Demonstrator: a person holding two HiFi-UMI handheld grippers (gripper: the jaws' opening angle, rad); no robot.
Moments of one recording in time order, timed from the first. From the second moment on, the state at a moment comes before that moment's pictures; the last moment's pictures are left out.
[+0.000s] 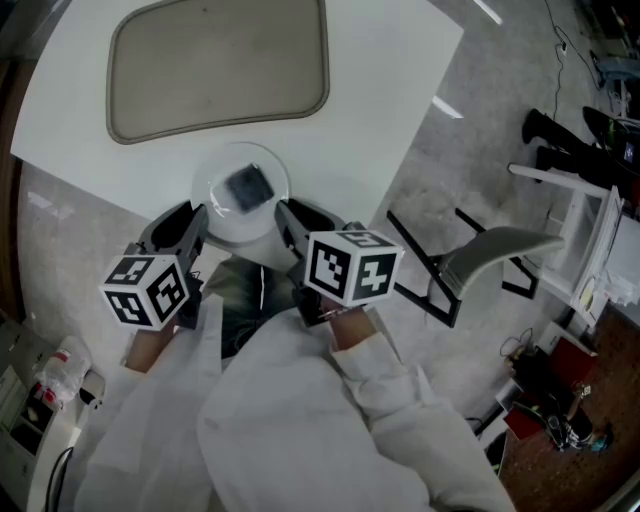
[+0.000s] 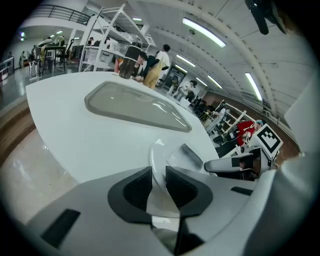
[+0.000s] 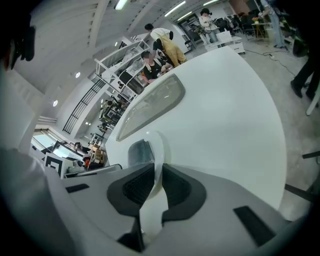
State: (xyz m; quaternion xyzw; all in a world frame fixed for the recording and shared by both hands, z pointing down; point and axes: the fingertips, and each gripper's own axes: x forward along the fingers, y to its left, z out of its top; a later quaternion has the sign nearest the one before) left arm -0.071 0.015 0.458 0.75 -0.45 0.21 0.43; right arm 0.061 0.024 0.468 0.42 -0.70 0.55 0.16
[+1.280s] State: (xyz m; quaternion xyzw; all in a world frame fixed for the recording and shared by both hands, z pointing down) left arm -0.080 0.011 0.435 0.73 -0.49 0.18 0.43; right arm 0.052 0.002 0.441 0.37 -0.75 0.51 0.19
